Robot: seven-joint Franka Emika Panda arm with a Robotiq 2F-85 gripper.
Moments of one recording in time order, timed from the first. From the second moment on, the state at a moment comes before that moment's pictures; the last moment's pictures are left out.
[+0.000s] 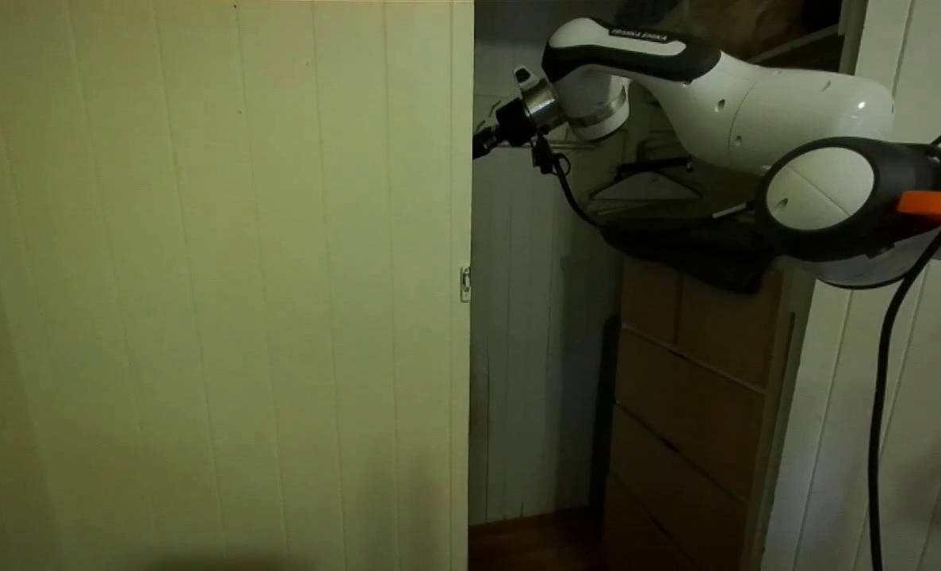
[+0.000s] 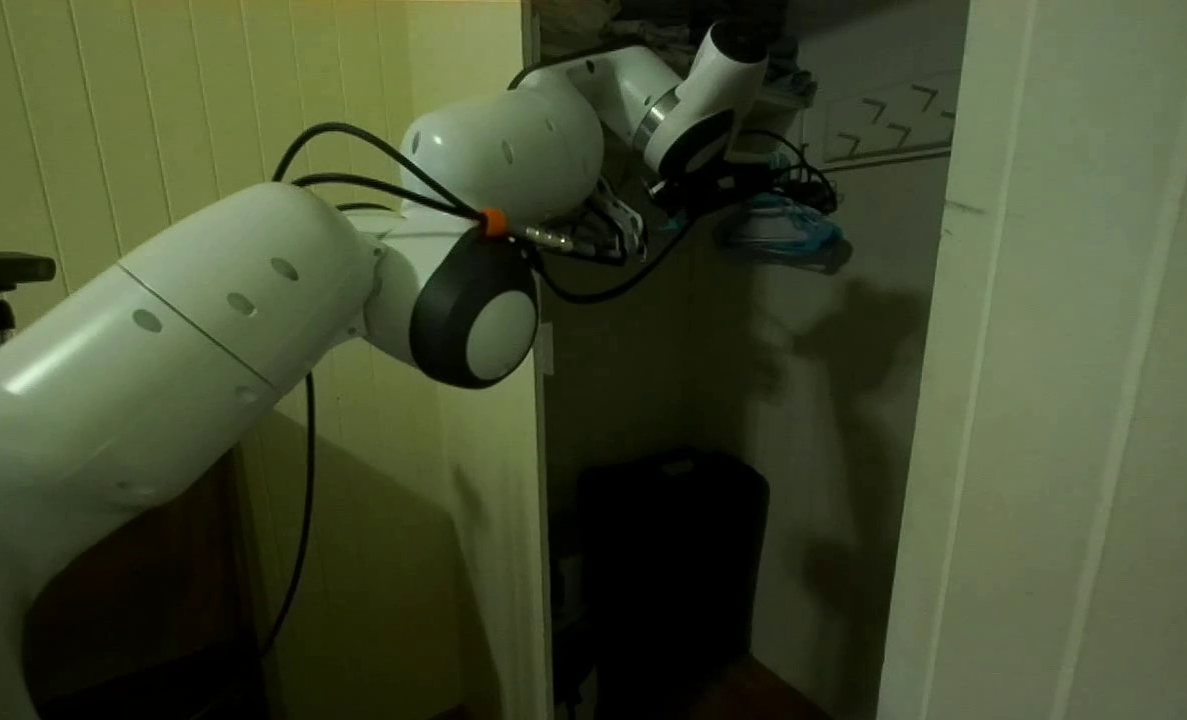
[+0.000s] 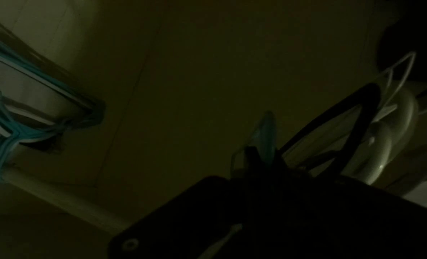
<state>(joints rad) -0.01 0.88 0.38 -0.44 0.47 2.11 -1.25</state>
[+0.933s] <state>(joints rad) 0.00 0.88 0.40 -0.44 0.47 2.13 -1.22</state>
